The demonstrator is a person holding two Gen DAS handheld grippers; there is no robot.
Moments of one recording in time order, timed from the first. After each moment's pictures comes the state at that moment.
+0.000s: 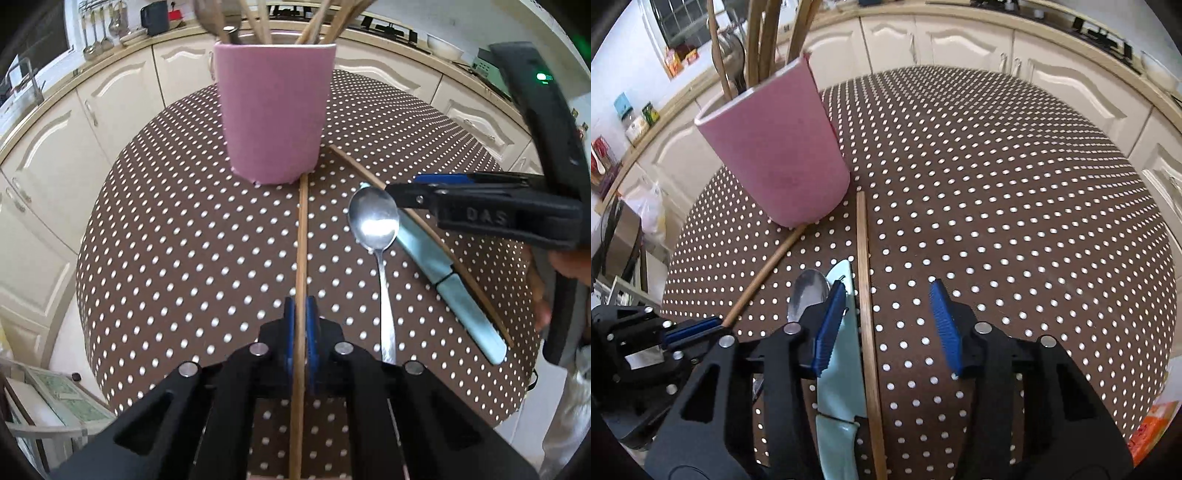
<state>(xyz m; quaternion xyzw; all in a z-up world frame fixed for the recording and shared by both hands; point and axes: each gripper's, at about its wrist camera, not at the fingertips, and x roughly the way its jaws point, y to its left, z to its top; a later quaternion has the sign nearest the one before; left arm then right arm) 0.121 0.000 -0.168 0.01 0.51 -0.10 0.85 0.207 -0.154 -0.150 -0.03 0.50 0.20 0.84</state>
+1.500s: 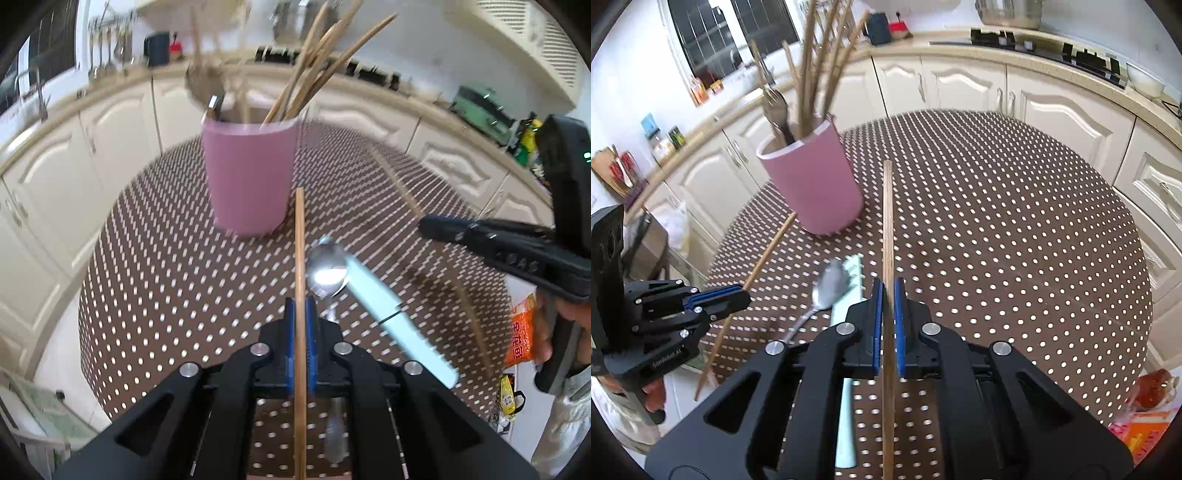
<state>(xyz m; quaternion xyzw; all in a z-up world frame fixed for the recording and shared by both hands) 0.092 -0.018 -0.124 0.00 0.42 -0.12 0.90 0.109 -0.218 -0.093 0.02 0.42 0.24 0.88</state>
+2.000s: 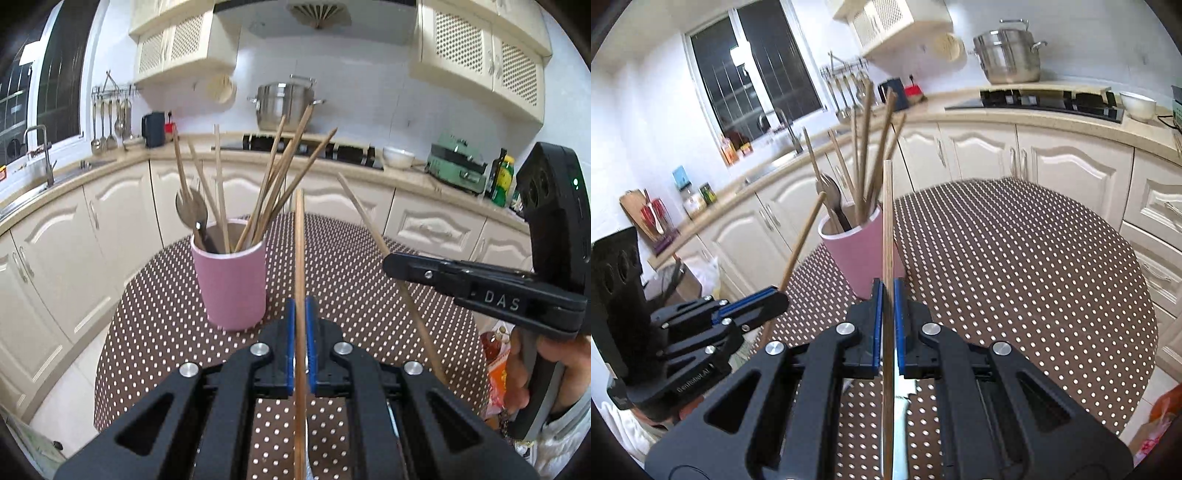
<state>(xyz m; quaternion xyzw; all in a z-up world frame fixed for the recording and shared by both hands) 0.065 -0.040 -0.070 0.00 0.27 -0.13 0.95 0.090 -0.221 -0.048 0.09 0.30 0.27 0.91</state>
